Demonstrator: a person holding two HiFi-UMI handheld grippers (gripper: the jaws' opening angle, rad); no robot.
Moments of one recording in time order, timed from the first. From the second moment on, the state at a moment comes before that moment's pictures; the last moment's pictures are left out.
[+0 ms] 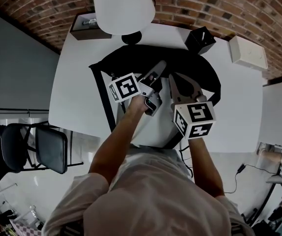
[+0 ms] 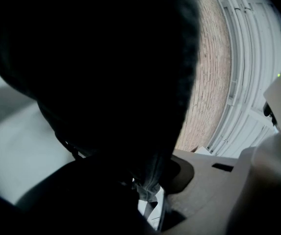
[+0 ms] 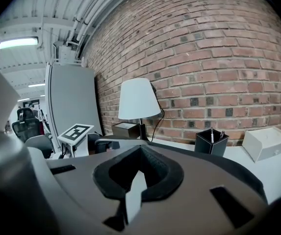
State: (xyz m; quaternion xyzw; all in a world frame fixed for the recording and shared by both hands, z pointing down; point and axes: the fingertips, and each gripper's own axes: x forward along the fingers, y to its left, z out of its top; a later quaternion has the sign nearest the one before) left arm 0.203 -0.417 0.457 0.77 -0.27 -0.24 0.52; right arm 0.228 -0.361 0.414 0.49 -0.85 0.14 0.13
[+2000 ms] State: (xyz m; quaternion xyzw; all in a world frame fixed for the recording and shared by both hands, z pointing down) left arm 0.196 -0.355 0.541 0.70 -0.27 -0.25 0.61; right arm 0.211 -0.323 0.480 0.48 -0.84 0.19 0.16
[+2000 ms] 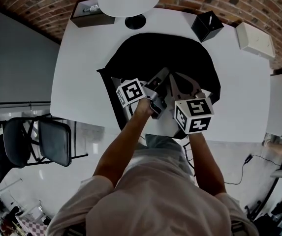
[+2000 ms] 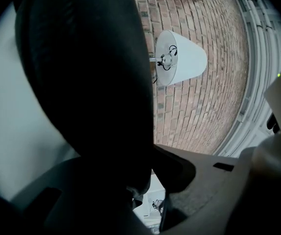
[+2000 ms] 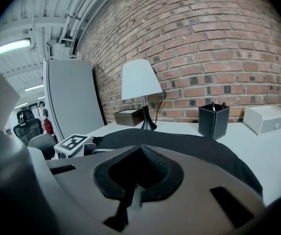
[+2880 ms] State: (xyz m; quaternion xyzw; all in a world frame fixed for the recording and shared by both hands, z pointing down) left arm 0.196 -0.334 0.559 0.67 -0.27 -0.23 0.65; right arm 0.215 -0.308 0.479 0.50 -0.83 0.19 0.15
